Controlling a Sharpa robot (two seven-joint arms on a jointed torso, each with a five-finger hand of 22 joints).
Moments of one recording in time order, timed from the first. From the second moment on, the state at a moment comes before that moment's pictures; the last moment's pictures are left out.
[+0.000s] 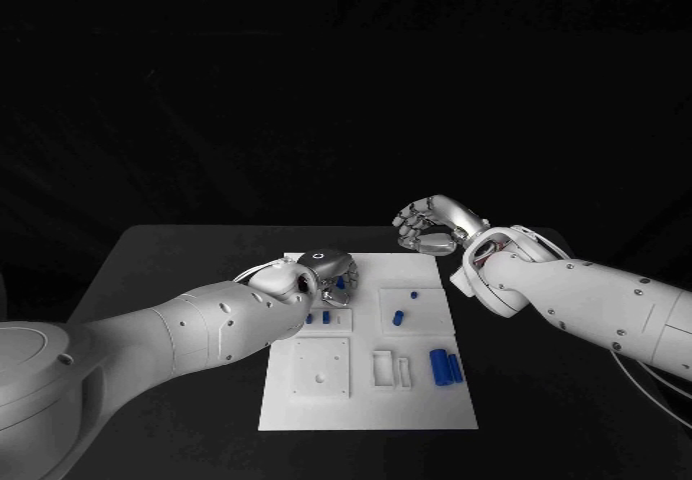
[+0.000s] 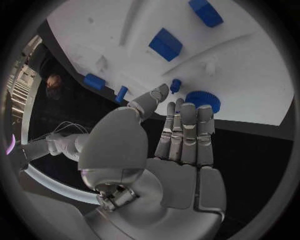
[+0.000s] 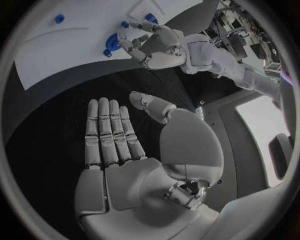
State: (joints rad) left arm 1.25 -0.32 -0.24 0.91 -1.43 -0.34 0.02; left_hand 1.19 -0.19 0.62 -0.27 0.10 0.94 0.14 0.22 0.62 1.09 0.10 0.21 0.15 1.09 -0.01 1.29 0.52 0.06 0.89 -0.11 0.97 1.31; right arm 1.23 -0.70 0.02 1.30 -1.12 -0.47 0.08; right_hand 1.11 -0.22 0.82 -0.24 0.31 0.83 0.18 0.30 0.43 0.99 0.13 0.35 0.26 0.94 0.12 0.40 0.57 0.24 0.76 0.20 0.38 0.98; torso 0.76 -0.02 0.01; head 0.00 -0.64
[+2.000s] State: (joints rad) left arm 1.23 -0.30 -0.23 0.86 -1.43 -0.29 0.02; left_hand 1.18 -0.13 0.61 -0.26 0.09 1.03 0.11 0.24 0.59 1.25 0.05 0.18 0.17 1.16 -0.06 1.38 0.53 0.06 0.94 -0.13 1.01 1.31; right arm 1.23 -0.70 0.02 1.30 -1.10 -0.47 0.09; right_hand 1.12 -0.22 0.81 -0.24 0.31 0.83 0.18 0.31 0.42 1.00 0.14 0.31 0.20 0.93 0.13 0.36 0.55 0.24 0.74 0.21 0.34 0.96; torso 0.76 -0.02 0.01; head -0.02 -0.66
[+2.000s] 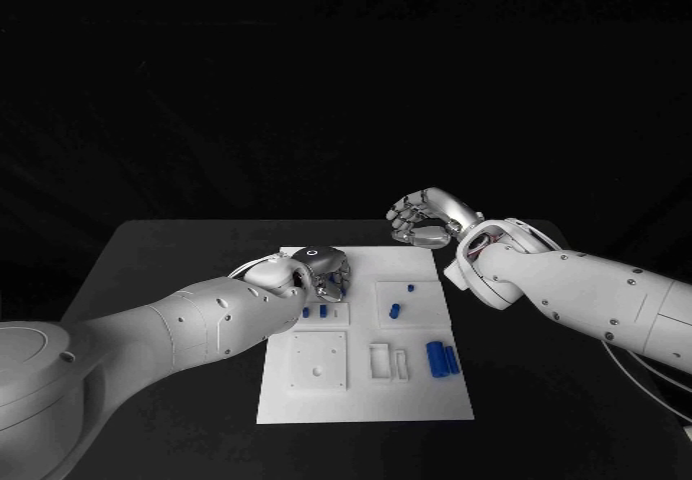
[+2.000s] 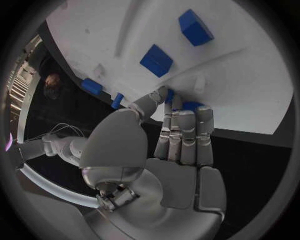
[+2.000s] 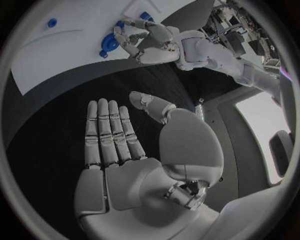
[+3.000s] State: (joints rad) left arm 1.22 -0.35 -0.24 0.91 -1.42 -0.37 0.01; left_hand 1.19 -0.10 0.65 -0.28 0.09 1.08 0.09 0.27 0.60 1.34 0.01 0.18 0.19 1.24 -0.09 1.40 0.52 0.06 1.00 -0.16 1.04 1.31; right arm 1.23 -0.70 0.02 1.30 -1.10 -0.47 0.09; right_hand 1.12 -0.22 0.81 -0.24 0.31 0.83 0.18 0.31 0.42 1.00 0.14 0.30 0.19 0.93 0.13 0.35 0.54 0.24 0.74 0.22 0.33 0.96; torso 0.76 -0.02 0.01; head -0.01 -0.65
